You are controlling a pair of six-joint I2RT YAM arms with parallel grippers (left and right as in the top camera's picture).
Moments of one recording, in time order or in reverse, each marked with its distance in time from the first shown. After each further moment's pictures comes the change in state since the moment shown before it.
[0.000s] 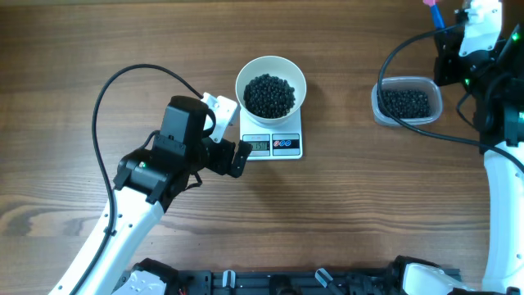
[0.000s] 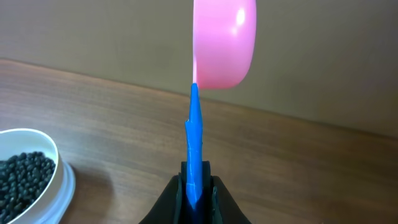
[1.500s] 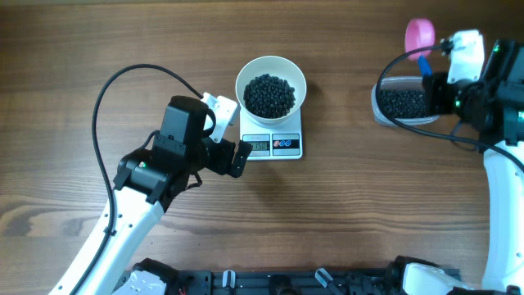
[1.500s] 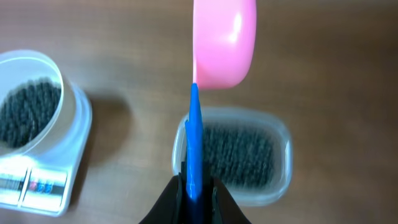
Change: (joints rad) left arm 0.000 0.000 0.000 0.000 0.000 0.000; right arm 0.000 0.009 0.000 -0.385 0.066 0.035
